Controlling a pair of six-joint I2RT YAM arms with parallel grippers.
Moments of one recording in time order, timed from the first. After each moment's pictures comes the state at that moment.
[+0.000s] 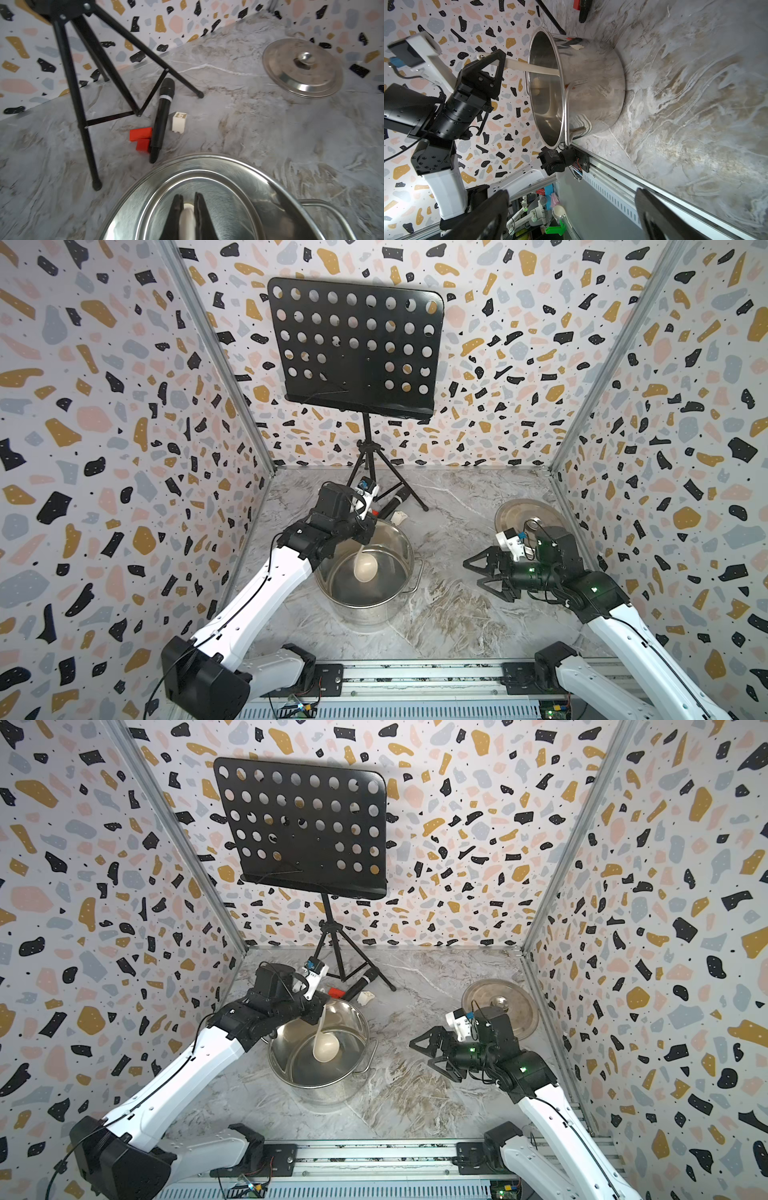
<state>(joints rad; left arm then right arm) -0.48 1.21 1.15 -0.57 0.14 0.06 0.43 0.79 0.84 -0.73 -0.73 0.98</state>
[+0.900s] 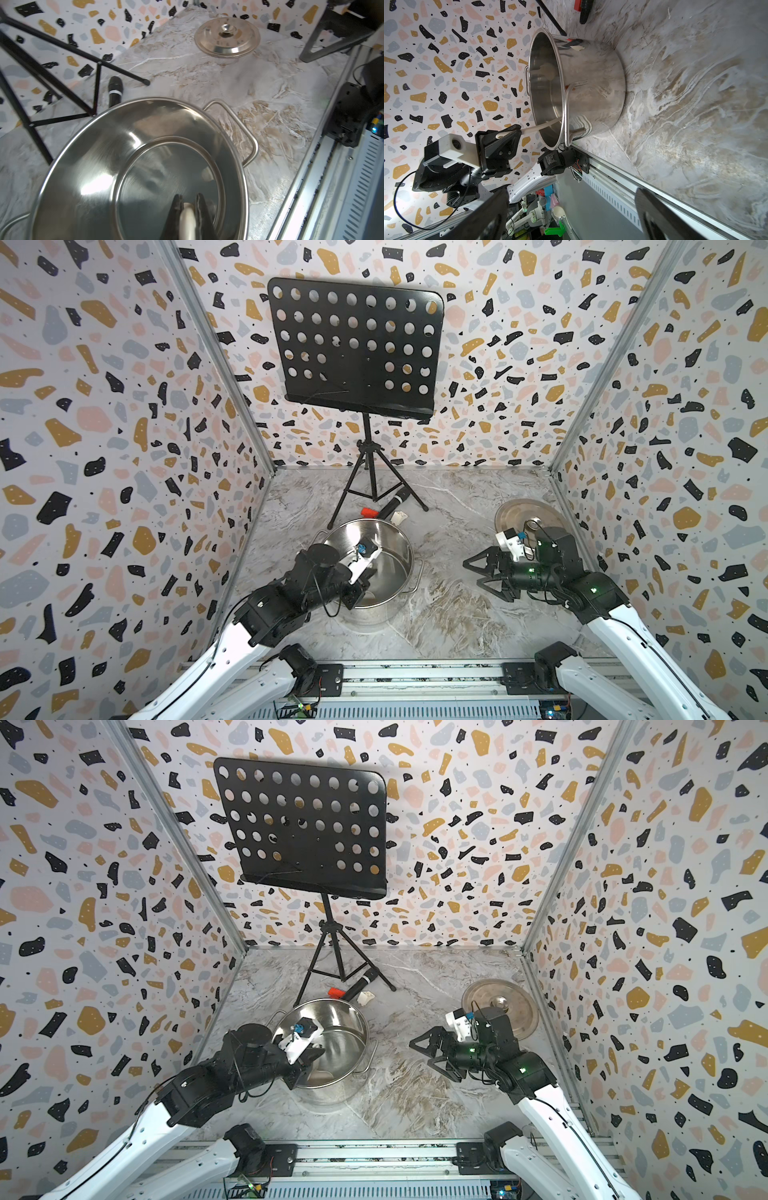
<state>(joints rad) -0.68 0.69 0.87 -0.75 0.05 0.10 0.43 0.79 0.84 -0.72 -0.73 0.98</state>
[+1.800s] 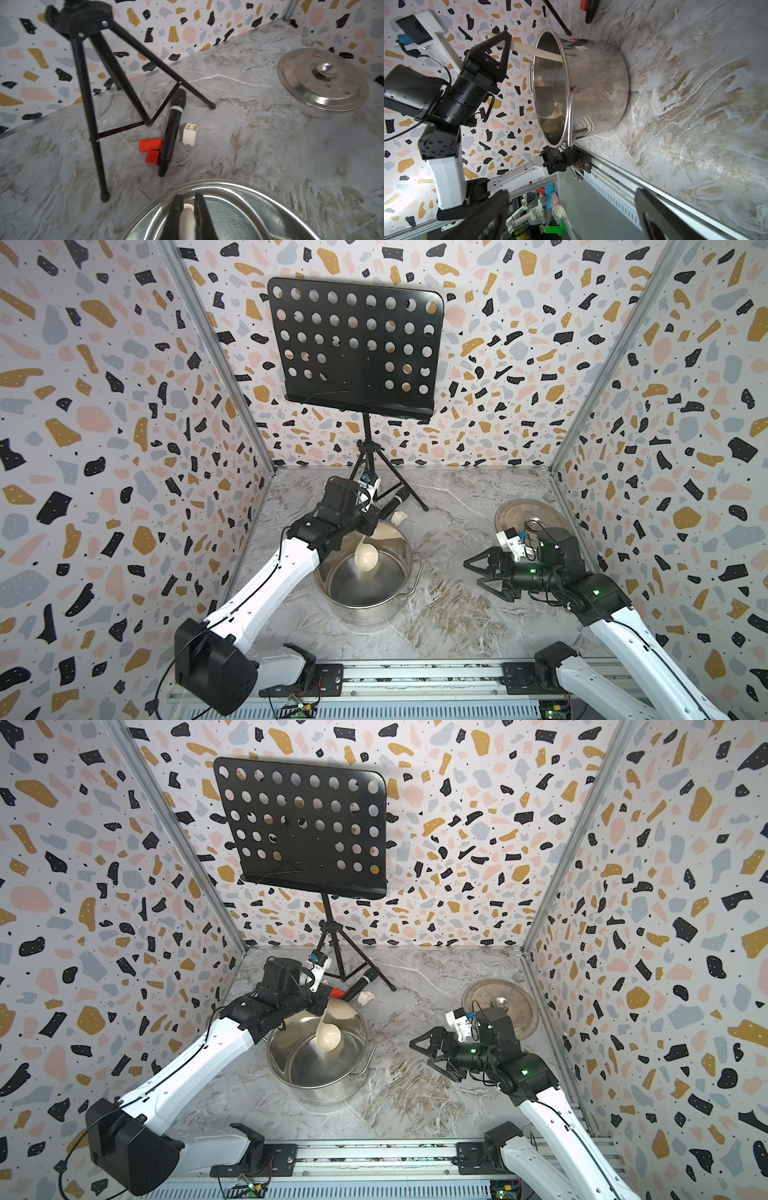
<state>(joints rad) -0.48 1.30 1.18 -0.48 0.07 0.06 0.43 0.77 0.84 -0.71 -0.74 0.98</state>
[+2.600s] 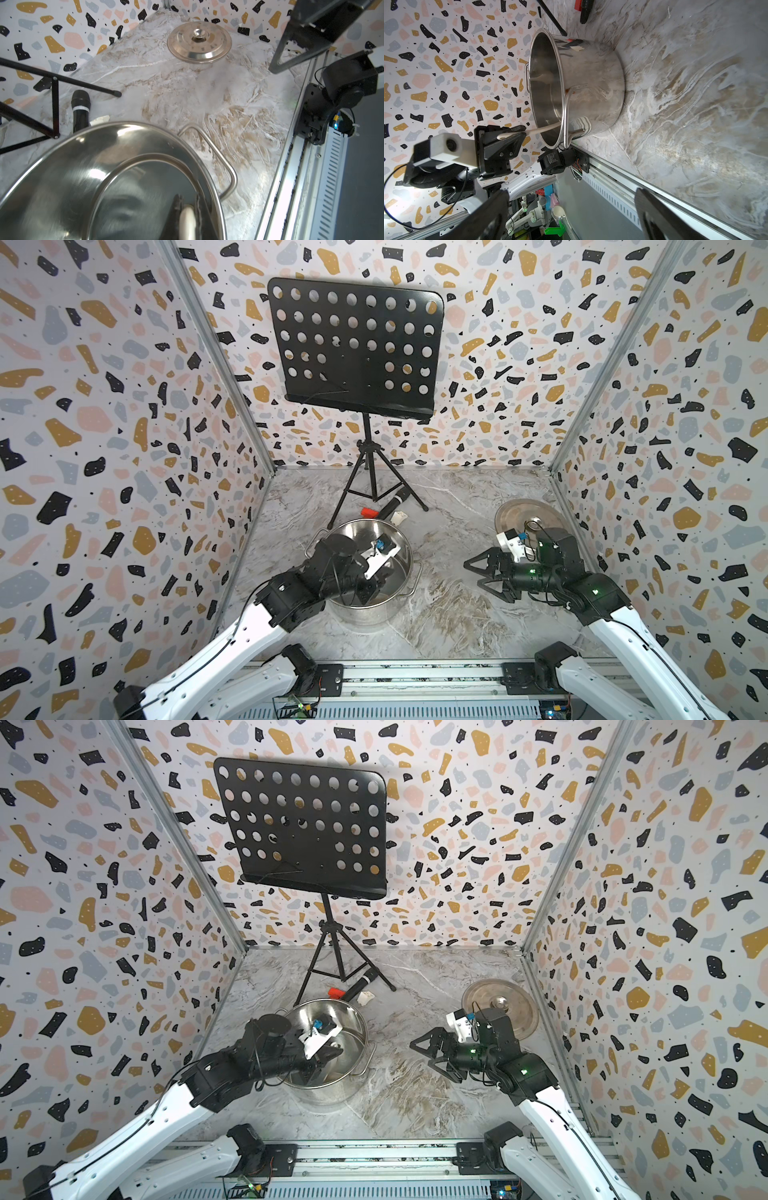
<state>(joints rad) -0.76 0.79 0.87 -0.69 0.20 0.15 0.43 0.78 0.84 -0.73 -0.73 0.98</state>
